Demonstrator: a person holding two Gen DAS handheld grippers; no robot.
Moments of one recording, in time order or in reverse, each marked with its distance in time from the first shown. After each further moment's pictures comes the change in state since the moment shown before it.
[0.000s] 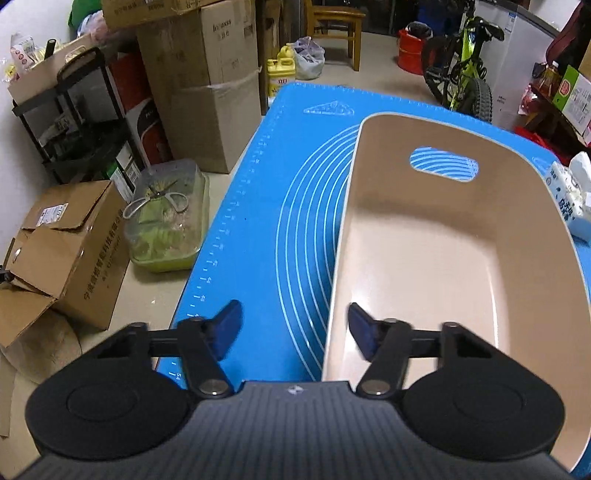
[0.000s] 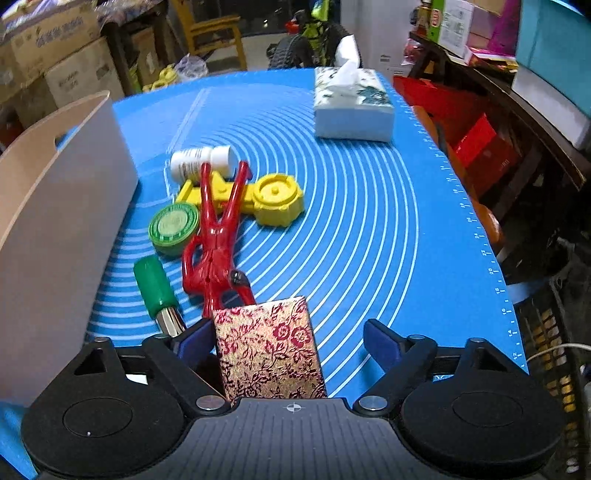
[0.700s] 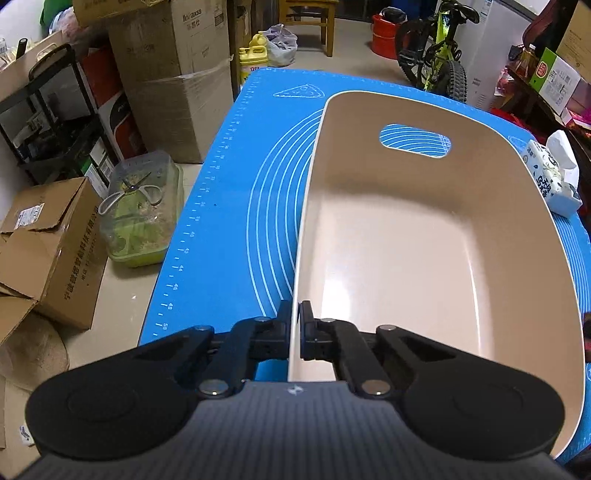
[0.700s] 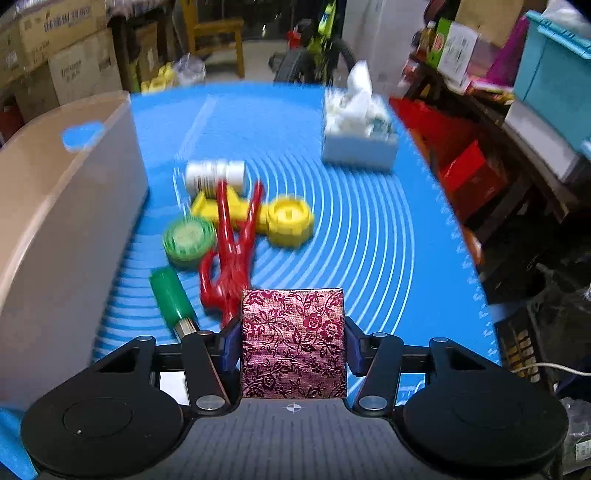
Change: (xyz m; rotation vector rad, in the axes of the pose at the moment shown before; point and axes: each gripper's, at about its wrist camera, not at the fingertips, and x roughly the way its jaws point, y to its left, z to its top) left arm 0.003 -0.005 -0.001 0.040 0.036 -0.075; right arm -0.037 0.026 0.012 -0.026 -0.092 -0.076
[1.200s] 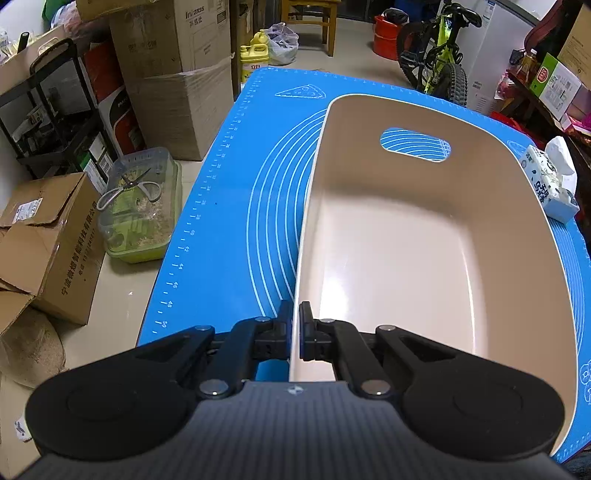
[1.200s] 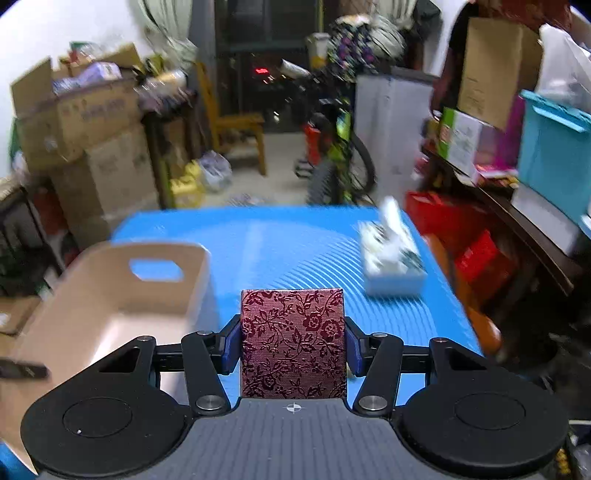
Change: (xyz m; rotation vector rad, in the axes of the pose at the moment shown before) left arm -0.001 0.002 0.000 -0.018 0.005 -0.016; right arm -0.068 0.052 0.061 0.007 -0.289 0.114
